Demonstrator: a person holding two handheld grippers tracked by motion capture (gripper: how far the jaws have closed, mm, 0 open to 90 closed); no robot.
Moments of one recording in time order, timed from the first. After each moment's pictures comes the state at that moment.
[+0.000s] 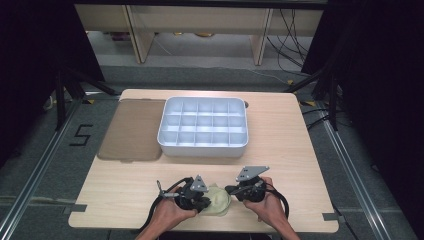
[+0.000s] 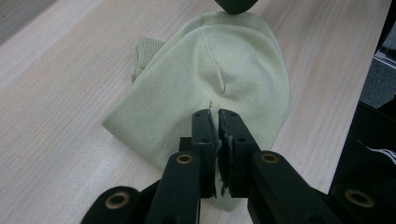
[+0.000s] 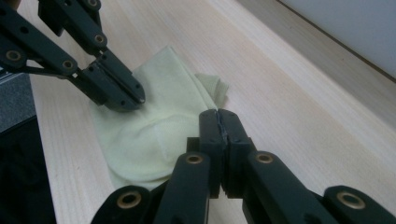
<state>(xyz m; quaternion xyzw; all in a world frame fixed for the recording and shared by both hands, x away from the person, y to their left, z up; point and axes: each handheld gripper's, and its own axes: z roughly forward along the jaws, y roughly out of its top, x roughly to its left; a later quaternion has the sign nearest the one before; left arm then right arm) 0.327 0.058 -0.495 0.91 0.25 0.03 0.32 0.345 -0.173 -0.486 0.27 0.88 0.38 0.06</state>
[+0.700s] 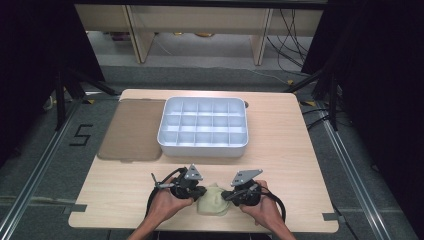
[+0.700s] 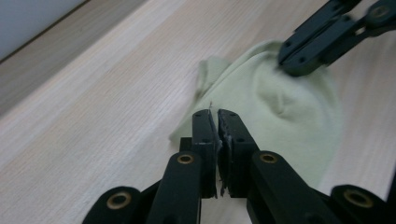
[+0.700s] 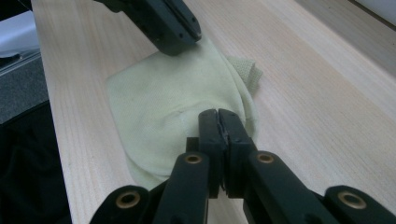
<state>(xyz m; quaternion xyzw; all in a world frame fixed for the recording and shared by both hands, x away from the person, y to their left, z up) 0.353 0.071 -0.496 0.89 0.29 0.06 0.34 0.341 -0.162 -0.496 0.25 0.90 0.36 0.04</state>
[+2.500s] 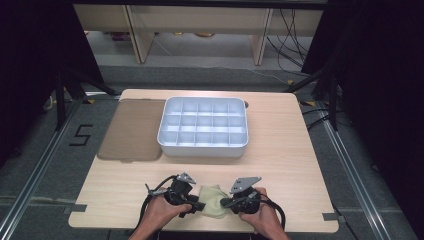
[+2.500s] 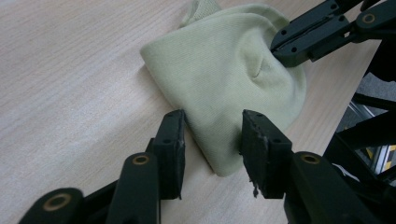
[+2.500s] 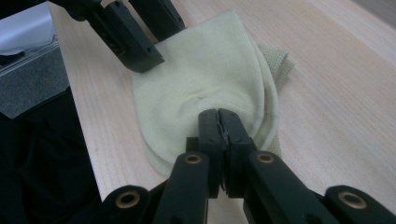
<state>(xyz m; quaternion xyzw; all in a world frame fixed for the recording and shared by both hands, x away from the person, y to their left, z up) 0.334 0.084 -0.501 0.86 0.37 -0.05 0.34 0.321 -0.158 -0.501 0.27 0.90 0.35 0.03</state>
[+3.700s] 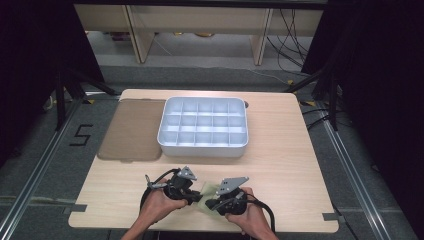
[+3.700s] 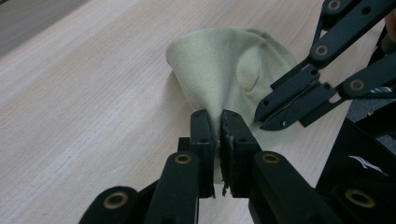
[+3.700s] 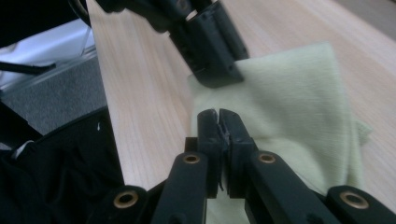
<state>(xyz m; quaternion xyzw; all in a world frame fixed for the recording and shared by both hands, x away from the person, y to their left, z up) 0.344 0.086 -0.480 0.89 0.31 -0.01 0.33 0.319 -0.122 -0.498 0.23 0.89 0.39 0.01</state>
